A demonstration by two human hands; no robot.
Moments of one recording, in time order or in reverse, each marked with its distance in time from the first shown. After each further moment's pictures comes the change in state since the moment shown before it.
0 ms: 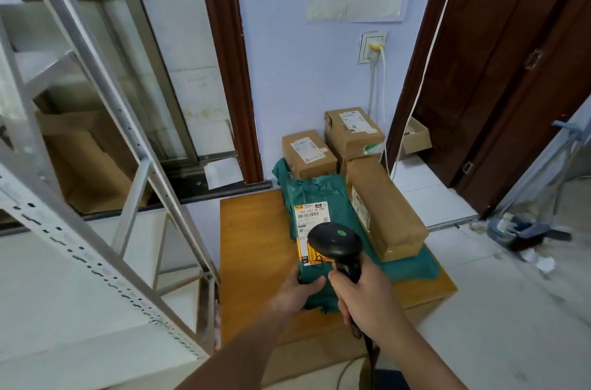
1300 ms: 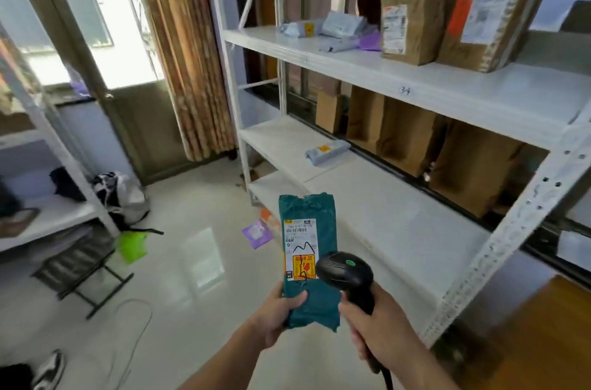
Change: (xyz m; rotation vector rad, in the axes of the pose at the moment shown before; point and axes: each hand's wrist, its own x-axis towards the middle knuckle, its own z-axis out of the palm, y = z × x) left_hand -0.532 -0.170 -0.330 -0.617 0.909 0.281; right_hand -0.243 -0.110 0.403 -0.278 -1.070 -0.323
